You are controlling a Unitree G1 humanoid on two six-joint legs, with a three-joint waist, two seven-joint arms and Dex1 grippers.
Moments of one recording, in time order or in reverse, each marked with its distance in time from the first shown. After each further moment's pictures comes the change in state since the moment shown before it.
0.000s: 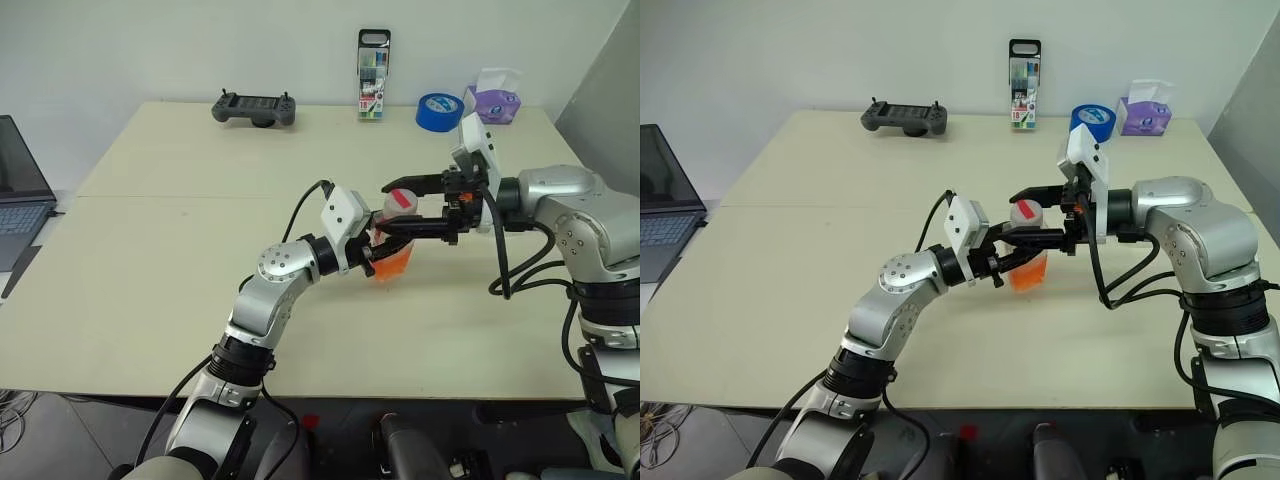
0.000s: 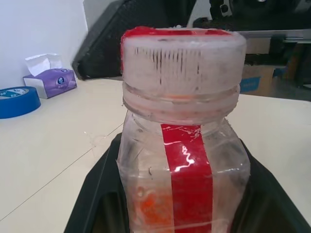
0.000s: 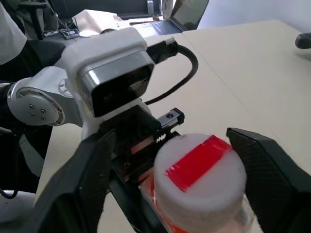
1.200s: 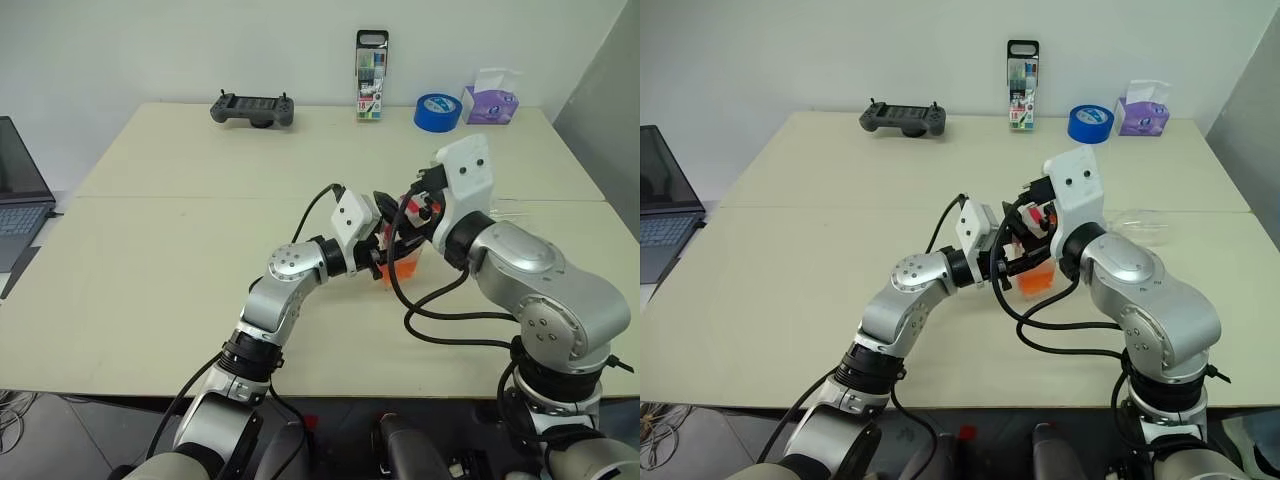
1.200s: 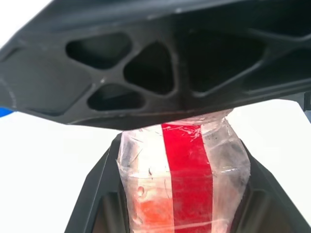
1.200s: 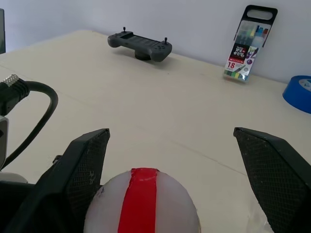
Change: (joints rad) left arm -0.021 -0.033 -0.019 0.080 0.005 -0.045 -0.043; right arm 0.223 0.395 -0.106 -0.583 -0.144 0.477 -1.035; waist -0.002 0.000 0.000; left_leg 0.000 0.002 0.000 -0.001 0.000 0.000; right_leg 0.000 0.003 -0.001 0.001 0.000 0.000
